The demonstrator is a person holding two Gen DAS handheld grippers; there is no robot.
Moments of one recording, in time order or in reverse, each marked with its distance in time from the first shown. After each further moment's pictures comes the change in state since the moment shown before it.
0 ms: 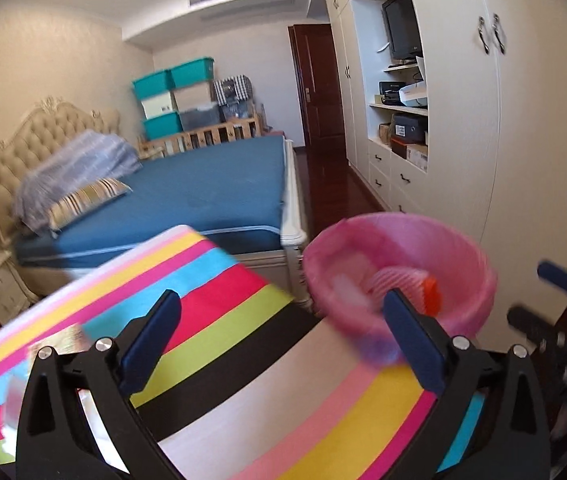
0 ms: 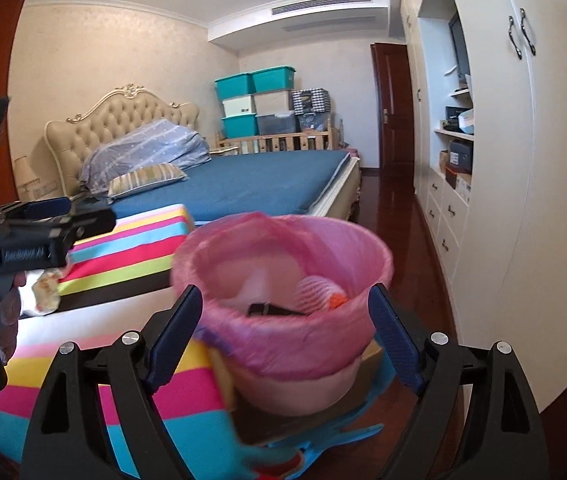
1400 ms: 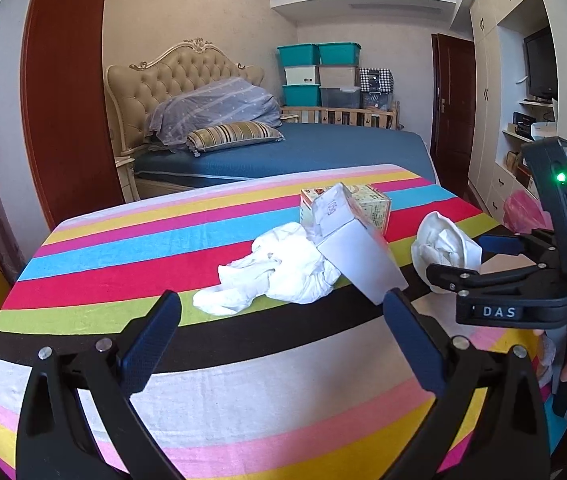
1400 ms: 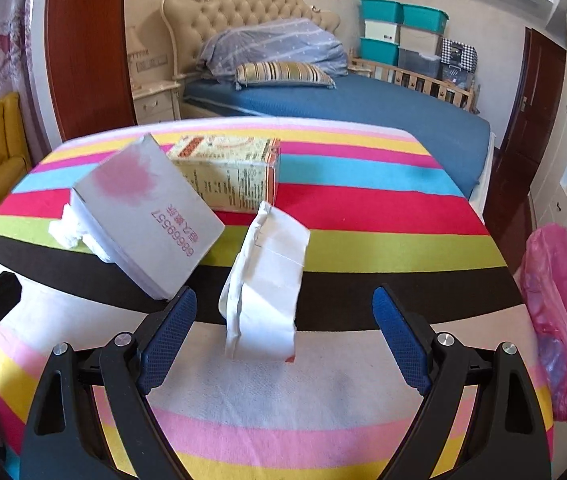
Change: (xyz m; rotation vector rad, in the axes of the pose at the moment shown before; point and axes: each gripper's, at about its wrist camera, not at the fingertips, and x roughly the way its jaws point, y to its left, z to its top) left arm -0.140 0.212 -0.160 -0.326 0.067 0.371; right arm 0.101 0.308 -0.011 -0.348 0.340 0.284
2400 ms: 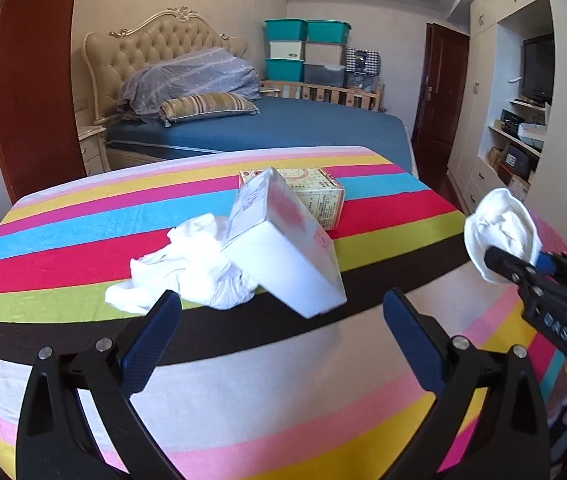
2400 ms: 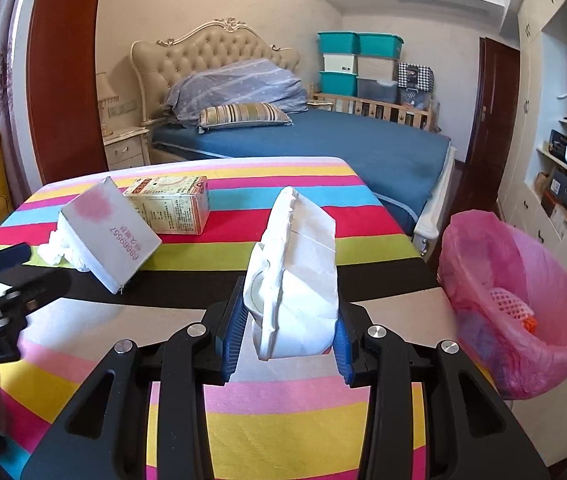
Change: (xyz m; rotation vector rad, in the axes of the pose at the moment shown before) left arm 0.038 -0.054 0.018 -0.058 0.099 -0.081; right arm -0.056 -0.063 -0.029 0.097 -0.174 -0.079
